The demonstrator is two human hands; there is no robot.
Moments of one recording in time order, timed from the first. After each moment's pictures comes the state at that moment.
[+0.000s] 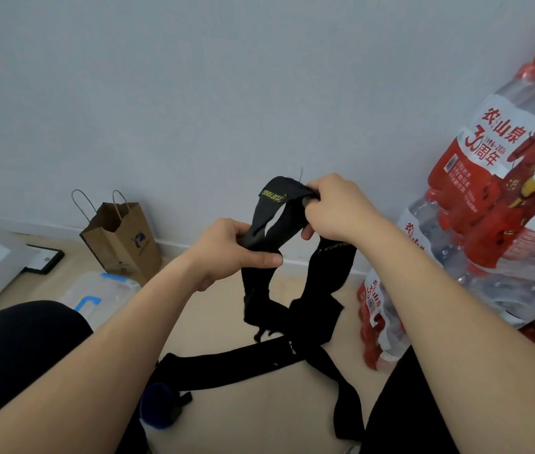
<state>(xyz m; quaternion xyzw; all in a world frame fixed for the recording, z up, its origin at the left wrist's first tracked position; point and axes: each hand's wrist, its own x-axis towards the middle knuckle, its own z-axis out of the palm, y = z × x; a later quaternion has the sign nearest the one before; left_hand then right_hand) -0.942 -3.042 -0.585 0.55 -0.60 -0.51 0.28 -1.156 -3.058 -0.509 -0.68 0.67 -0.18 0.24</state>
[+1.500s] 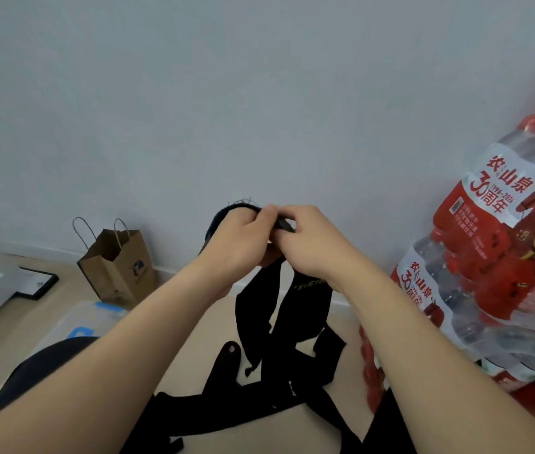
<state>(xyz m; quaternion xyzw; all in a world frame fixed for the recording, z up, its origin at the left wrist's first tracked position) -0.969 -3.058 -0.512 0.53 -0.57 -0.48 0.40 -1.112 -3.060 -0.496 -0.70 0.57 -0.28 0.33</state>
